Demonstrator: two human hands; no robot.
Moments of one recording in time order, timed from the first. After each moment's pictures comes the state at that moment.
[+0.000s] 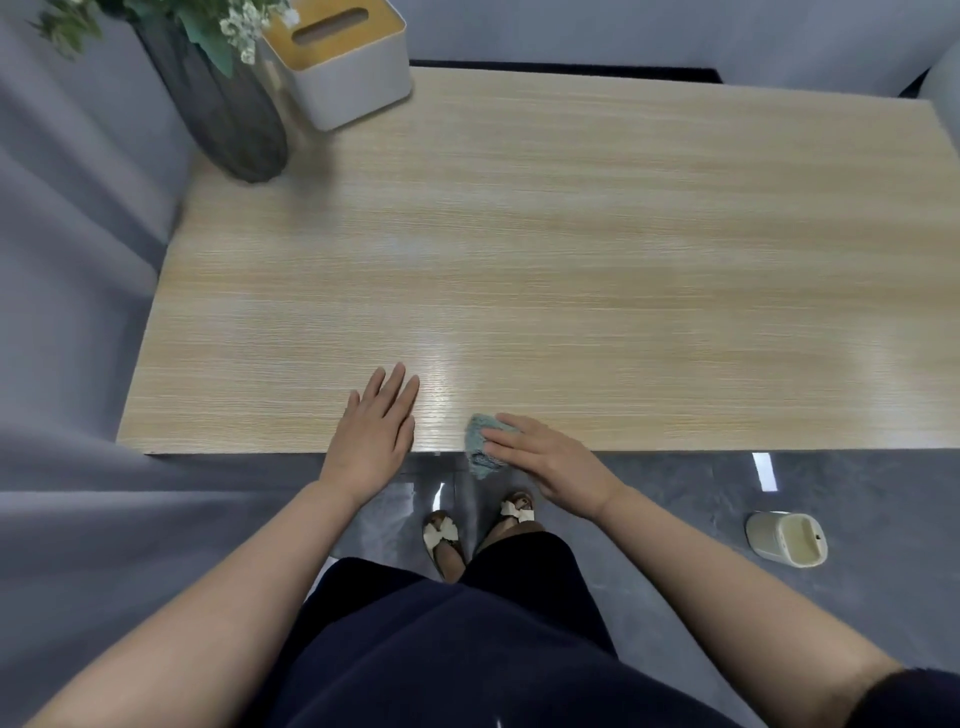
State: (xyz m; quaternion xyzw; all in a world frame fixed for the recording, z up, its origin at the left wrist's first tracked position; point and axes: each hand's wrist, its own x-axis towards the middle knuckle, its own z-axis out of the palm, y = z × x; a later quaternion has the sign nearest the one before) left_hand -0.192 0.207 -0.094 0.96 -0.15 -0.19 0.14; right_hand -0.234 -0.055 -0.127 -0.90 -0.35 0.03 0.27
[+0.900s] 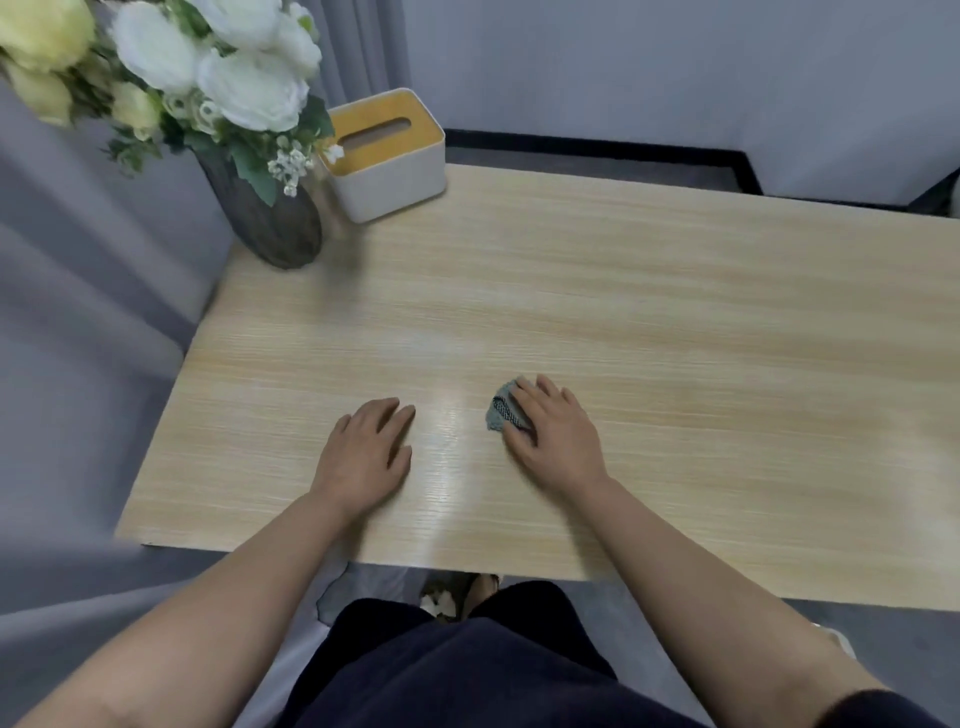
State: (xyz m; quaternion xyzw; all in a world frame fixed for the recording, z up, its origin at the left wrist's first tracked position) left_hand -0.099 0.216 -0.081 0.98 -0.11 -0.13 0.10; right_hand -0.087 -0.042 -0.084 -0.97 -0.10 0.06 0.19
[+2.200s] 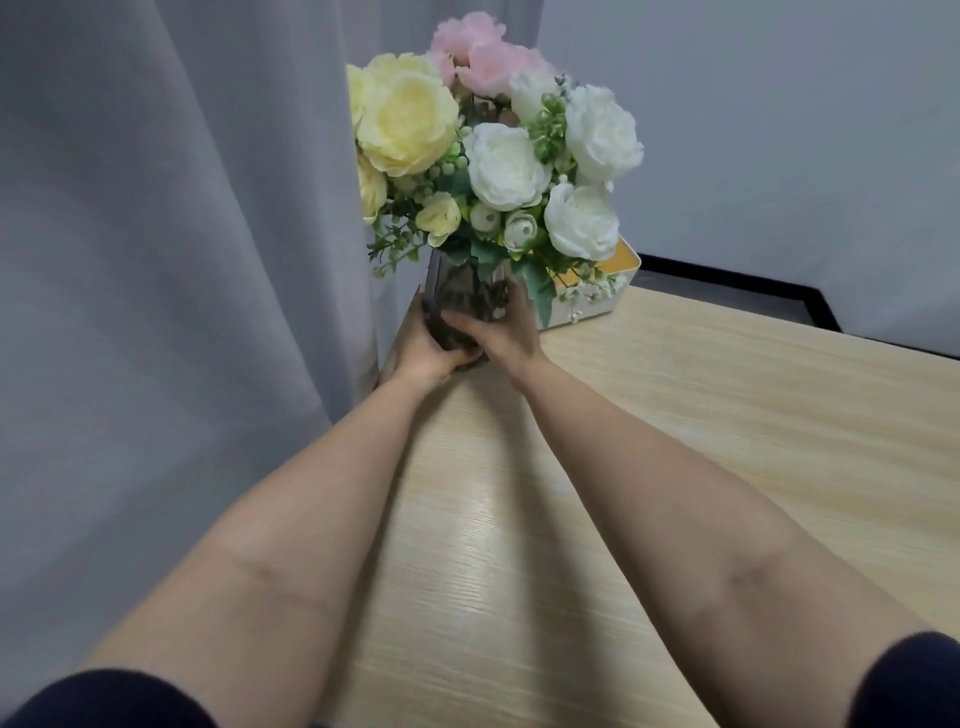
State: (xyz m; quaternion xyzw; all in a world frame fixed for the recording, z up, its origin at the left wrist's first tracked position) left_hand 0.128 0.369 -0.048 0.80 0.12 0.02 0.58; right_hand 0.137 0.256 -0.001 -0.83 0.00 0.06 0.56
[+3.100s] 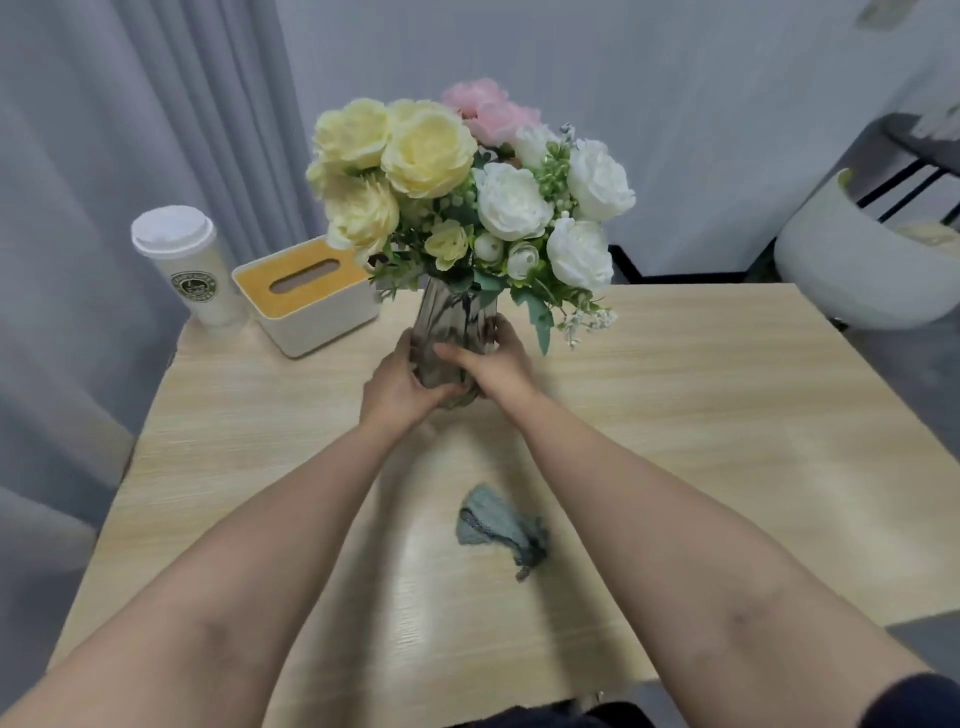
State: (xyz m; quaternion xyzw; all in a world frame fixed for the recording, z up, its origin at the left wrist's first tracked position) left_hand 0.074 0.124 0.004 0.90 -0.07 -0.03 0.42; right_hand 0.049 0.002 0.054 -0.80 0.19 0.00 0.57
